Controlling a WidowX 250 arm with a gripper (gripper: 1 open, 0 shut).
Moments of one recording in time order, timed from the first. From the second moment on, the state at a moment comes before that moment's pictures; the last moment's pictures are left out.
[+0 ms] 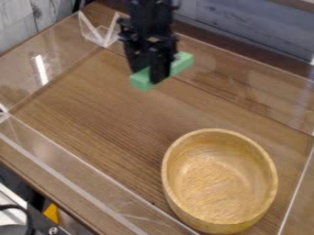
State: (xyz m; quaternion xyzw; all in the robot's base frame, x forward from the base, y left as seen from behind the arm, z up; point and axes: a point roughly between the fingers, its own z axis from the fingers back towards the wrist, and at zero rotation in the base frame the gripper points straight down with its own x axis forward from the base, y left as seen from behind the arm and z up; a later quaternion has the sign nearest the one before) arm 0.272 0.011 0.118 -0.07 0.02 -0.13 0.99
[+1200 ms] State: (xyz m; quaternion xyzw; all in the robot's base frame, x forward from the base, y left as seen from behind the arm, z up) arm 0.187 -0.138 0.112 -0.06 0.06 -0.36 0.93
